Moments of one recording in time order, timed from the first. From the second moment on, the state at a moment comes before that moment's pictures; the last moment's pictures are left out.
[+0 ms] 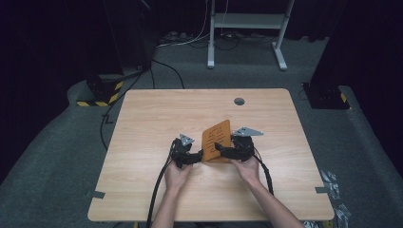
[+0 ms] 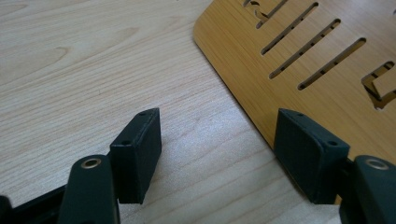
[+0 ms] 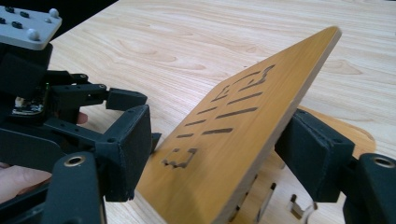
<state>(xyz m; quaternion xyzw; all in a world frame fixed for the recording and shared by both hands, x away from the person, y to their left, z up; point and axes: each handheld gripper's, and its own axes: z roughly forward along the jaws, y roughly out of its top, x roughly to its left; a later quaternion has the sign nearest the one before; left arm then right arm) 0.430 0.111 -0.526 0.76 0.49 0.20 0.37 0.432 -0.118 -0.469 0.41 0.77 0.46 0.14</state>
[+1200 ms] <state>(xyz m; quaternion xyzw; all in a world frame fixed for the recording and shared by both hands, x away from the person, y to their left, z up) 0.429 0.109 -0.526 0.77 0.48 0.21 0.36 0.435 -0.084 -0.489 0.42 0.78 0.45 0.10</state>
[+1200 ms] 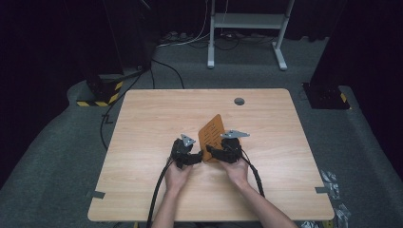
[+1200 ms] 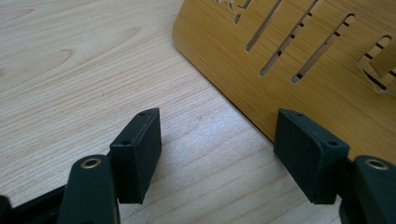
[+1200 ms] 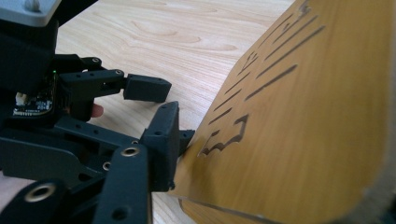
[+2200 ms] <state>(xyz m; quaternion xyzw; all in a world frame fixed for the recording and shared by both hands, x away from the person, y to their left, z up) 0.423 0.123 -0.524 0.72 0.54 0.25 0.37 0.434 -0.080 -0.482 0.39 0.77 0.49 0.08</state>
